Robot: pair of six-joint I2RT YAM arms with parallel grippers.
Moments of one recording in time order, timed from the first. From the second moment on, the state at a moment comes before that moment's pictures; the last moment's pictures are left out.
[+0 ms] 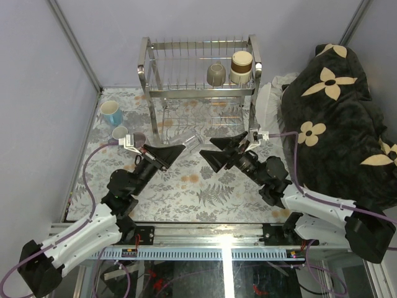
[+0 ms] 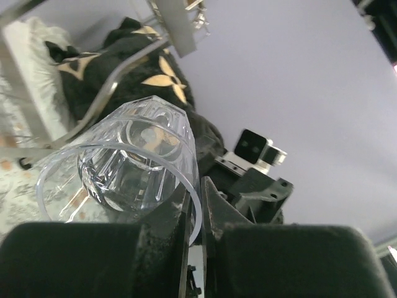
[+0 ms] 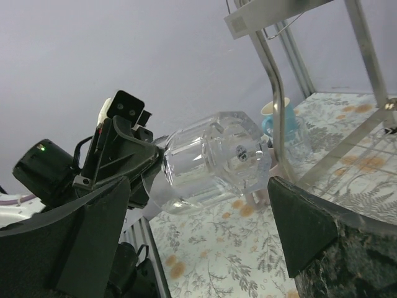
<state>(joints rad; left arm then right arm) -0.71 0.66 0.31 0.71 -0.01 -1.19 0.86 1.11 0.47 1.01 -0.08 0.62</state>
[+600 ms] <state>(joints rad) -0.70 0.45 0.77 -0.52 -0.50 -1.08 0.86 0.83 0.38 0.62 0.04 0.43</state>
